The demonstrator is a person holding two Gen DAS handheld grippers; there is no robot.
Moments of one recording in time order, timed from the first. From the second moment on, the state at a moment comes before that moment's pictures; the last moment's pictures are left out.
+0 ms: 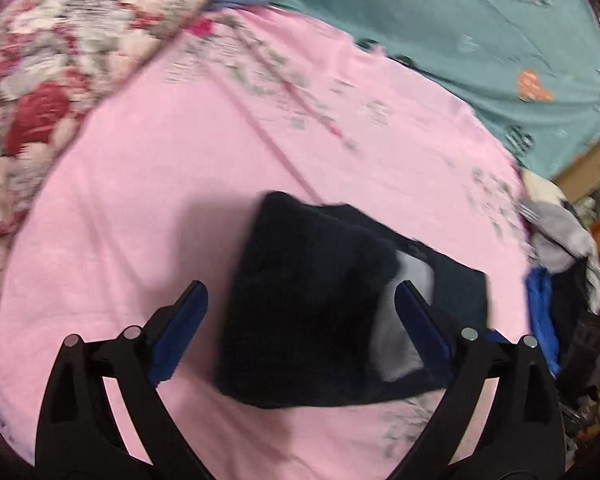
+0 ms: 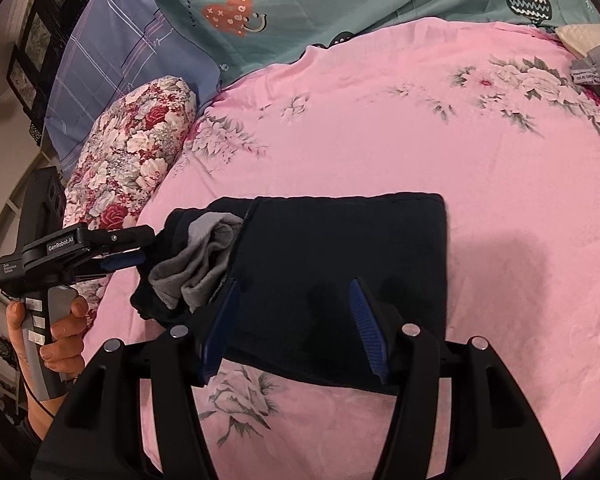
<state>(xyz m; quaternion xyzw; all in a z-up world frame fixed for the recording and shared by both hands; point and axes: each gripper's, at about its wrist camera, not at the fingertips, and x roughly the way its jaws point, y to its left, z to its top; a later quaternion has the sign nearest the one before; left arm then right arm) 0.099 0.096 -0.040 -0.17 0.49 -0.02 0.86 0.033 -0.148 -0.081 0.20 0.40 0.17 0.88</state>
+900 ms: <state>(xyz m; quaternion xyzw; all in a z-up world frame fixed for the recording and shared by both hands) 0.079 0.109 -0.104 -0.16 0.52 -0.04 0.84 0.090 -0.030 -0.101 0.20 0.51 0.23 0.80</state>
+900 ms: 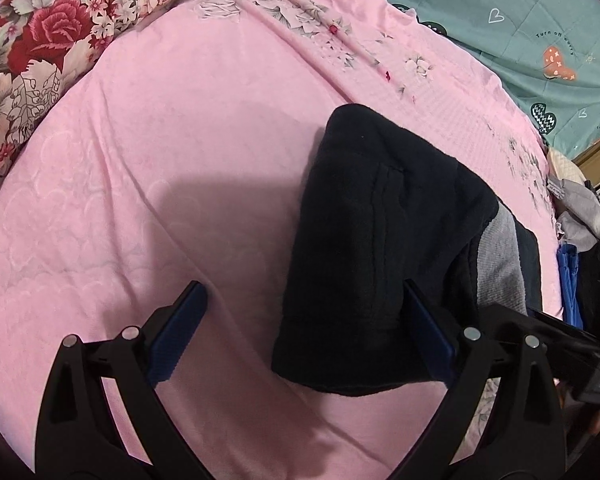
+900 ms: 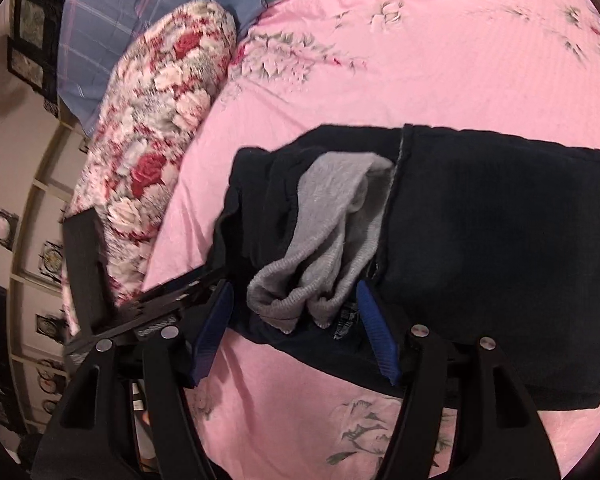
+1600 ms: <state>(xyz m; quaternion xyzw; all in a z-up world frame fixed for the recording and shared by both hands) 0.064 0.044 -0.039 -0.13 0.46 -0.14 0.87 0.034 -0.113 -0.020 0.15 0.35 0.24 0.89</state>
